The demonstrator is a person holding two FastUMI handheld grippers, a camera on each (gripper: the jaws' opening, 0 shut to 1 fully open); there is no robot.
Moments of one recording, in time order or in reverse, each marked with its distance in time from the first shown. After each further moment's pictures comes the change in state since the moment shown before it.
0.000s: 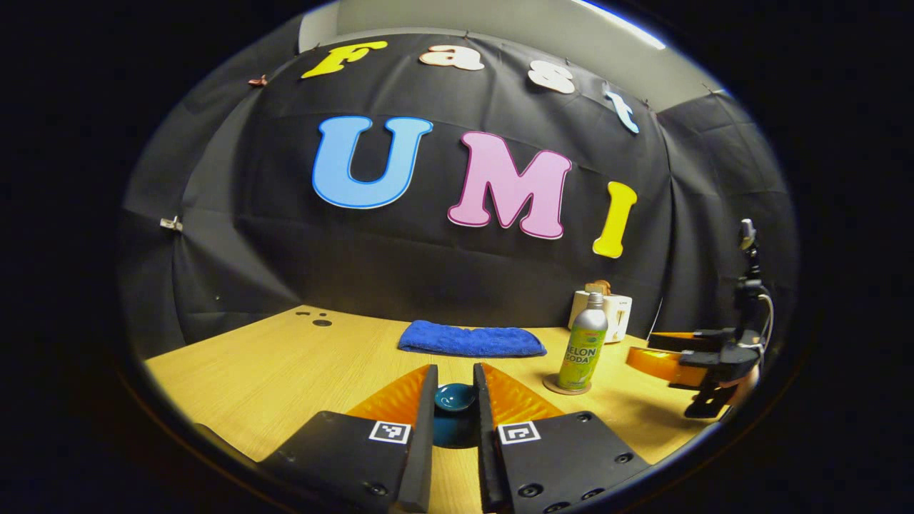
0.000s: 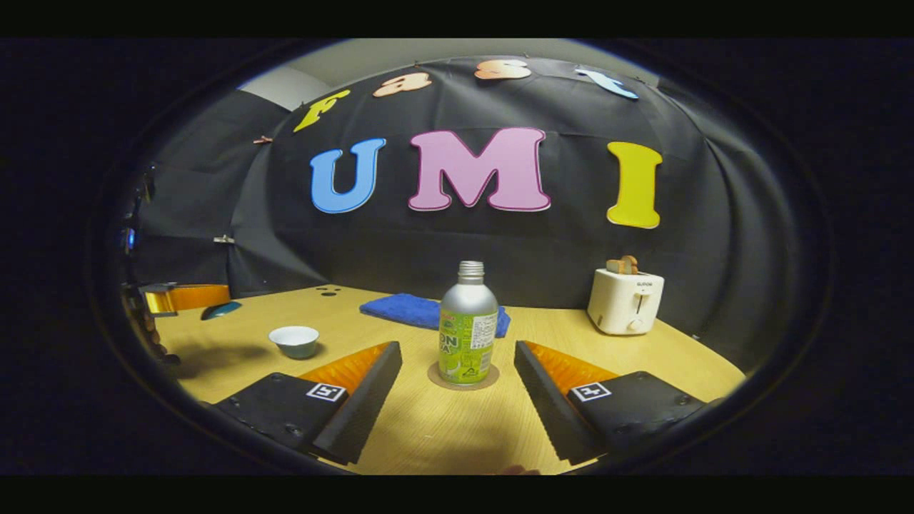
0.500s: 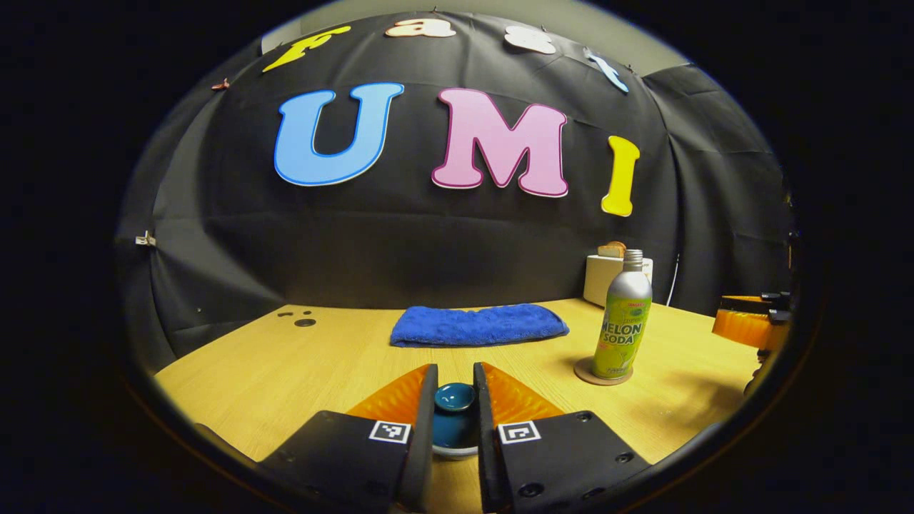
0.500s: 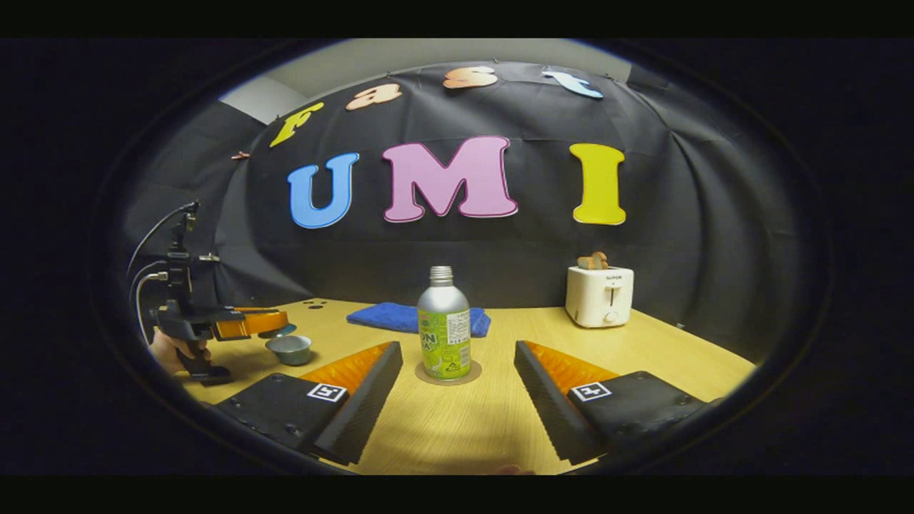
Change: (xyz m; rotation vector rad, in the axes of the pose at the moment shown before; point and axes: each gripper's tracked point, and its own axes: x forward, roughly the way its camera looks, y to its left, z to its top) left arm 0.075 0.005 -0.040 0.084 0.099 -0.015; right arm -0.019 -0.015 0.008 0.046 -0.045 -0.059
